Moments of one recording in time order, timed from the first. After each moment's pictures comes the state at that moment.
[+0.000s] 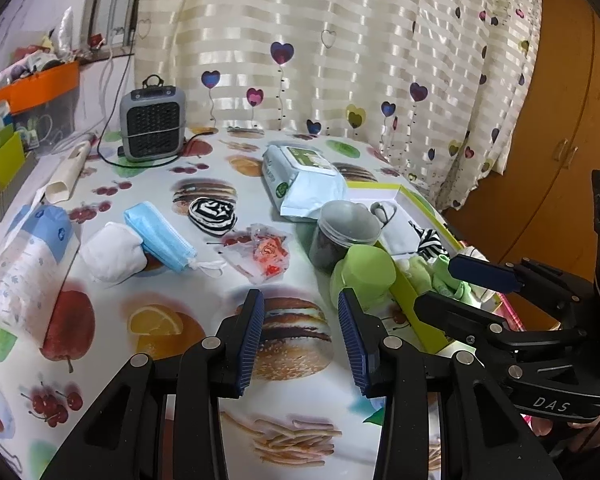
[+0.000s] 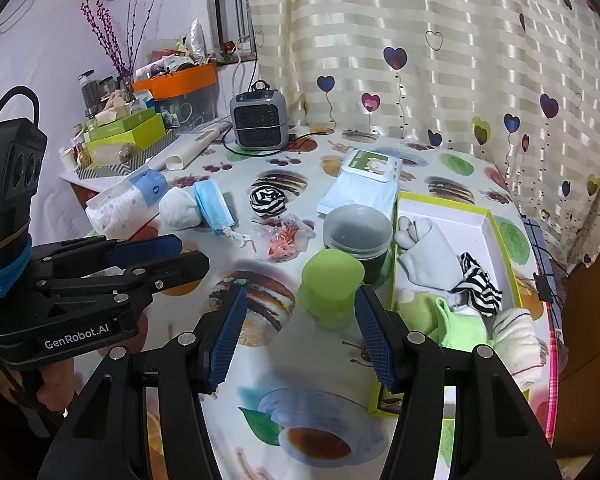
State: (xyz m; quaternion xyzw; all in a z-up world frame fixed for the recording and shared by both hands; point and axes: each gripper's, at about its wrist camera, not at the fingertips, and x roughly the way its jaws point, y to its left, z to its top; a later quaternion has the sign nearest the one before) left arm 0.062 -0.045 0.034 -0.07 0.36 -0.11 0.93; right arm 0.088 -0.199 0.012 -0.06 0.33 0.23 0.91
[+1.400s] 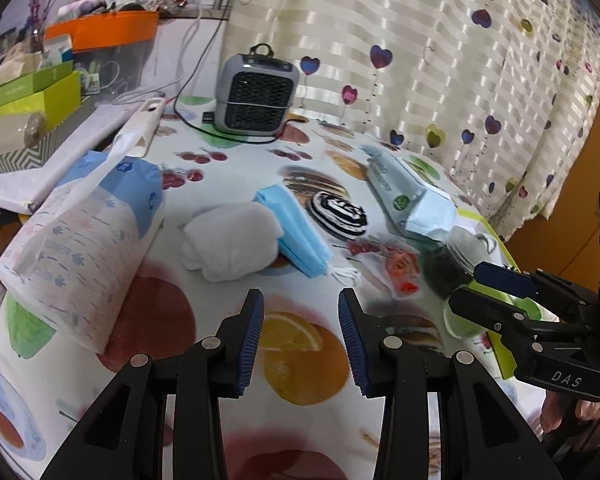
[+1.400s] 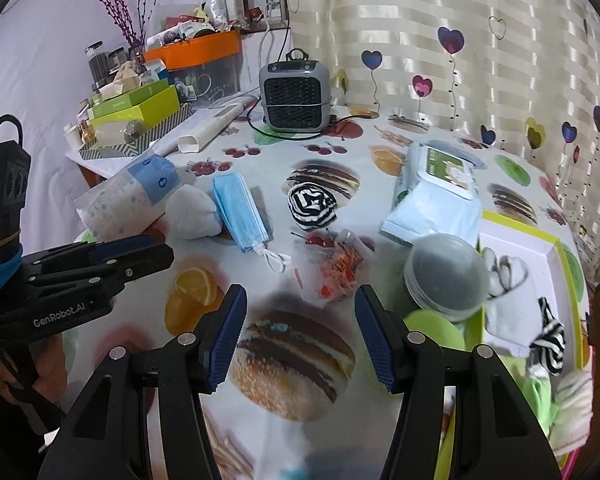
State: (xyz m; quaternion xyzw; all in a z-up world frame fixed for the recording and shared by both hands) left arm 0.092 0.066 -0.001 -0.14 0.37 -0.03 0.92; right arm 0.153 -0.117 -0.008 -0.08 0.37 0.27 0.89
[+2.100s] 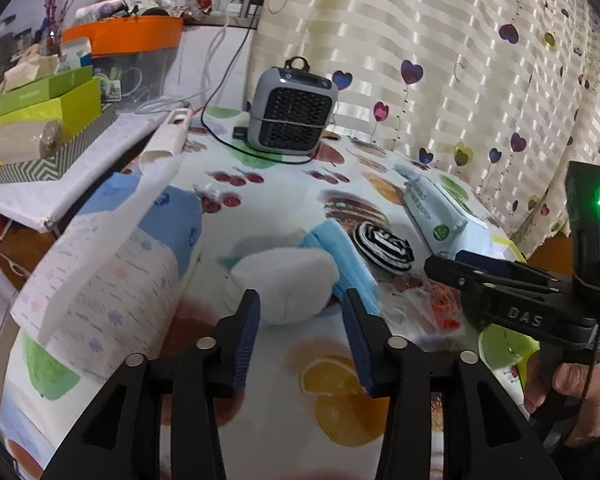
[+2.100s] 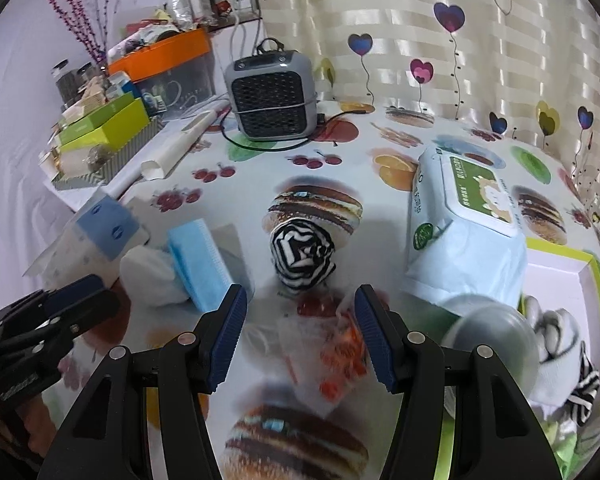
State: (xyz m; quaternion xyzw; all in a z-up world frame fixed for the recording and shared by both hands) left arm 0.116 0.098 -0.001 -0.14 0.36 0.01 0.92; right arm 0.233 -0.084 -0.022 -0.04 0.40 0.24 0.89
